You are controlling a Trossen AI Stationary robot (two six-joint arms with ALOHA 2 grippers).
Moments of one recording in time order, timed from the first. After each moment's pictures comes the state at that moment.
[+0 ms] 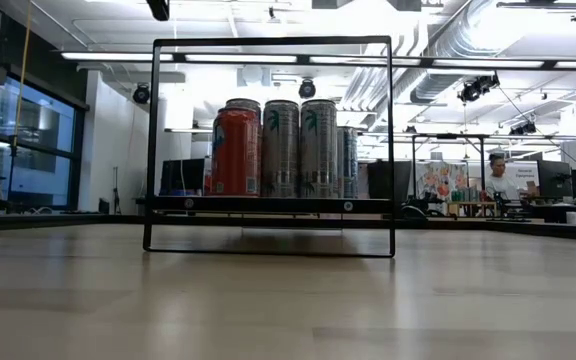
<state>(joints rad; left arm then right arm) -0.14 0.85 0.59 0.42 -0.19 -0.18 0.24 1.03 0.97 -0.07 0.31 0.34</state>
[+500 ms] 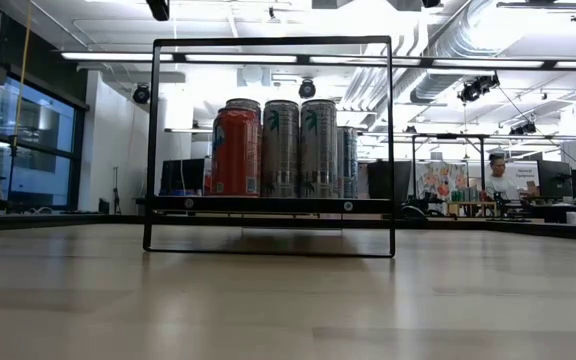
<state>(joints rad) -0.14 0.85 0.59 0.42 -0.19 -0.18 0.18 1.03 0.97 -0.07 0.29 0.39</state>
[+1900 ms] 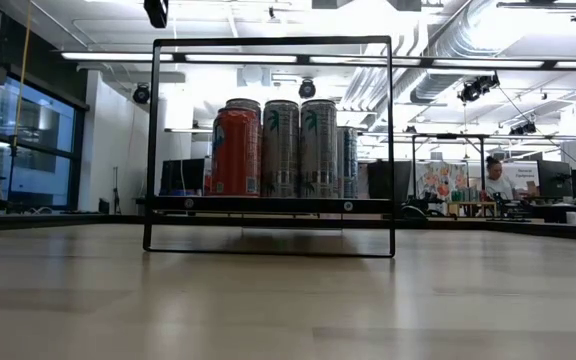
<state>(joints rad) -0.14 0.85 0.59 0.38 -0.22 -0.23 0.85 1.20 0.97 -1.11 -0.02 2.14</state>
